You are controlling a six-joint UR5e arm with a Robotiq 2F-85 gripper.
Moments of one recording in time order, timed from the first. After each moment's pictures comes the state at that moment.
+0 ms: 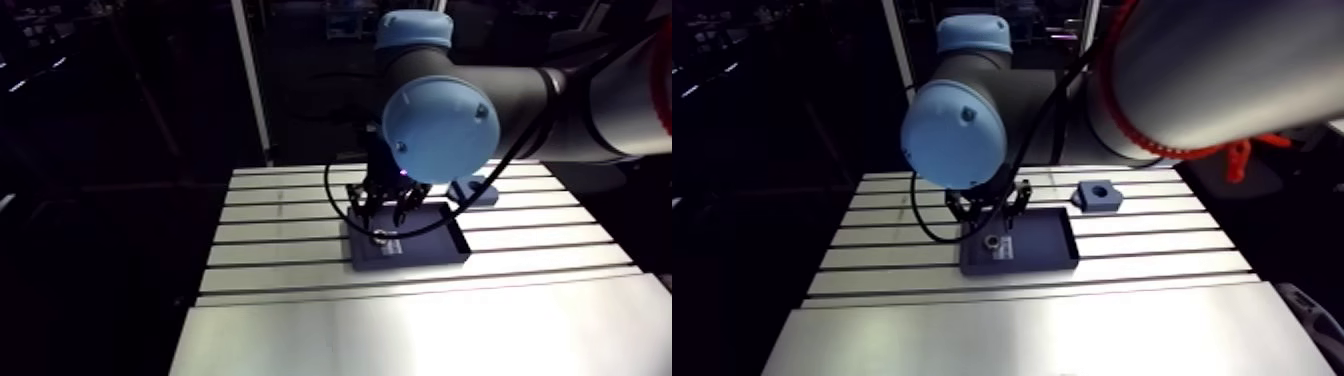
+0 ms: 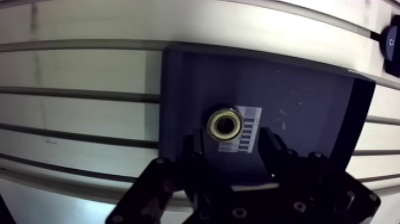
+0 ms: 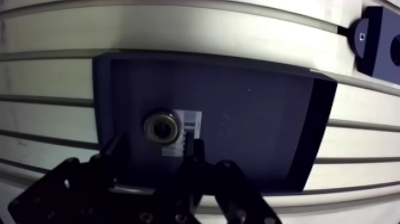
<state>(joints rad) -0.09 -1.28 2.02 -2.29 -1.59 -1.77</state>
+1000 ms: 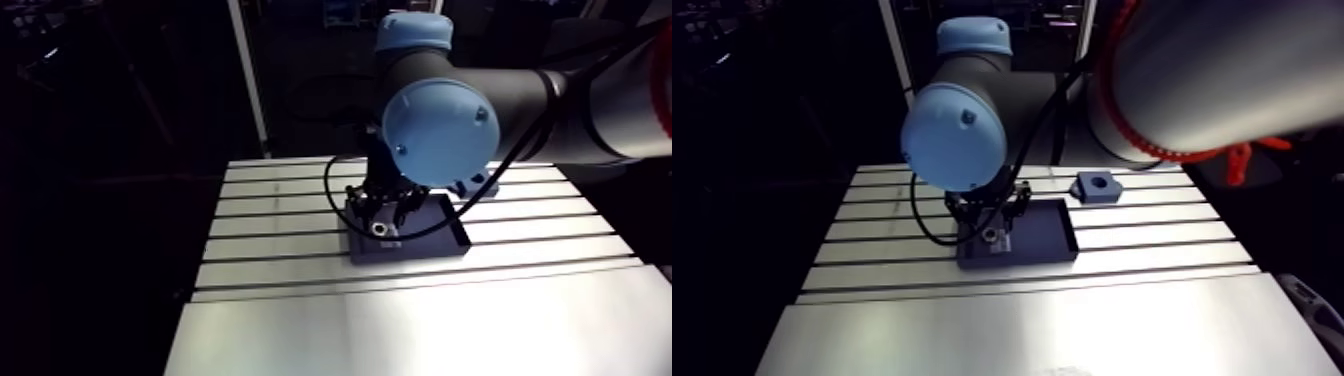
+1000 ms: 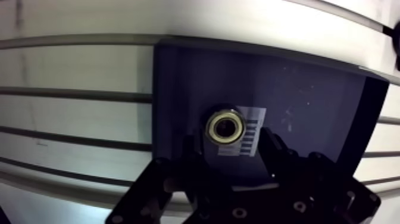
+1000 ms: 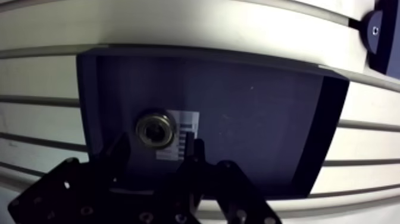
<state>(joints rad) -0.10 -1.24 2.03 -2.29 -1.59 -1.77</state>
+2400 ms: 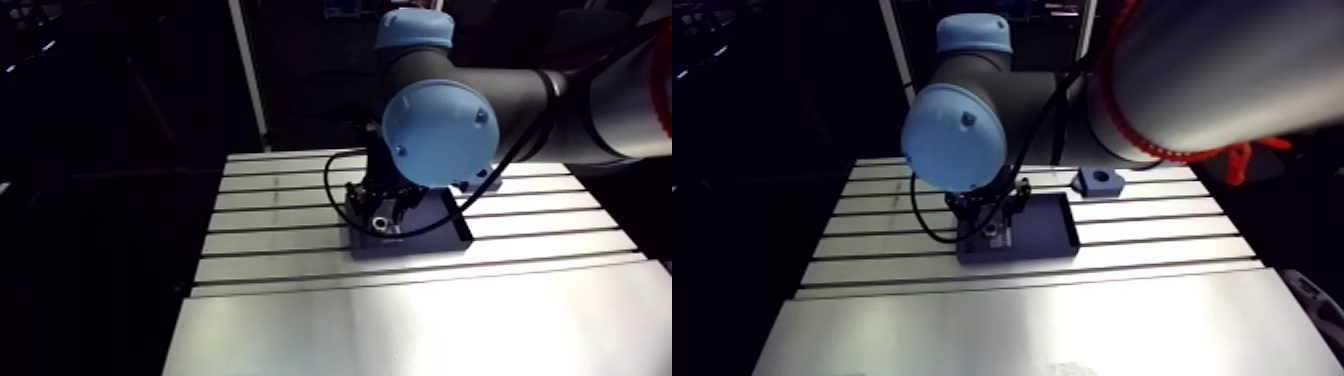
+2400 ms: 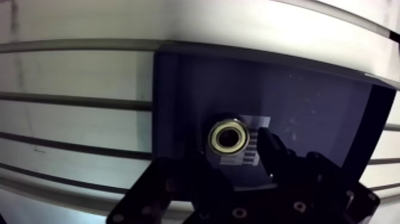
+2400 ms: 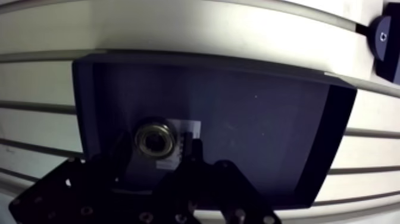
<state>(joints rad) -0.10 -1.22 2.03 -2.32 -1.58 -1.77</state>
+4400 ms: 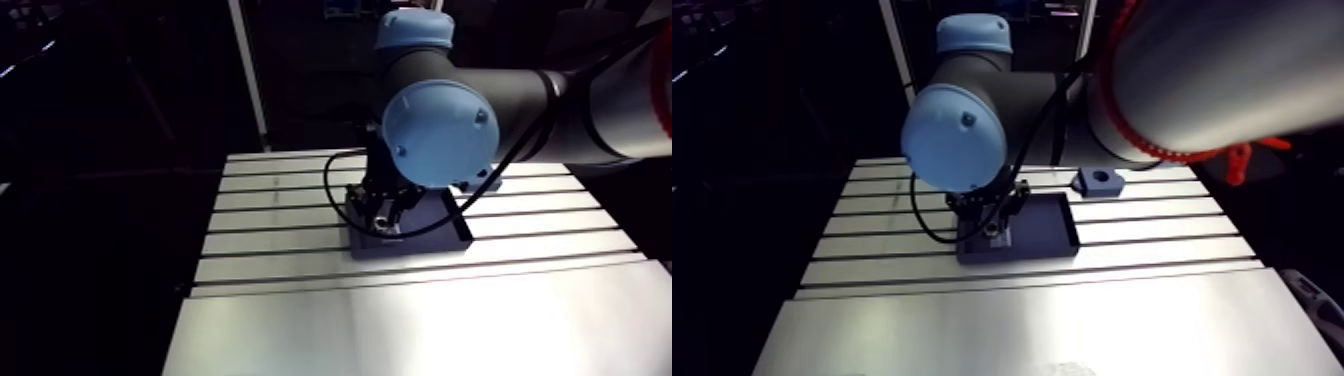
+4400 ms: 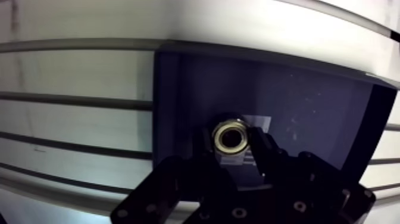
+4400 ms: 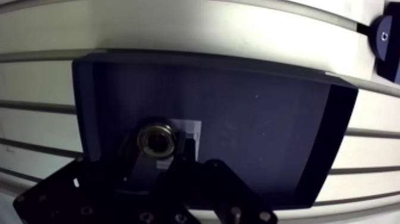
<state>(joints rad) -0.10 -1.22 2.03 -2.32 -1.58 -1.77</state>
